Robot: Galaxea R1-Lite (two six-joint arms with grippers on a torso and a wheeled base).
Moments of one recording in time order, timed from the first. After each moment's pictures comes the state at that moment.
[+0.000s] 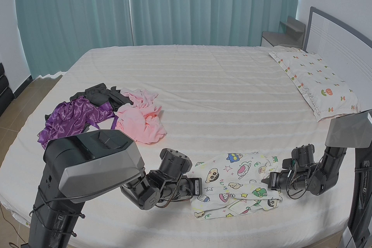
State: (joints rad) left arm -0.64 2.48 -1.05 -0.69 -0.10 -0.53; right arm 0.15 2.35 -0.53 -1.00 0.29 0.34
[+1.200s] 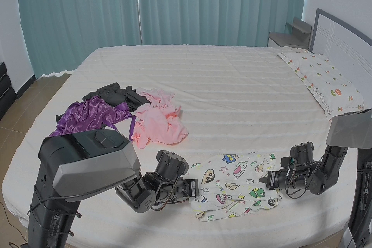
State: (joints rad) left arm -0.64 2.44 -0.97 -0.73 -0.06 -0.56; right arm 0.18 2.31 -0.53 -0.97 0.28 0.35
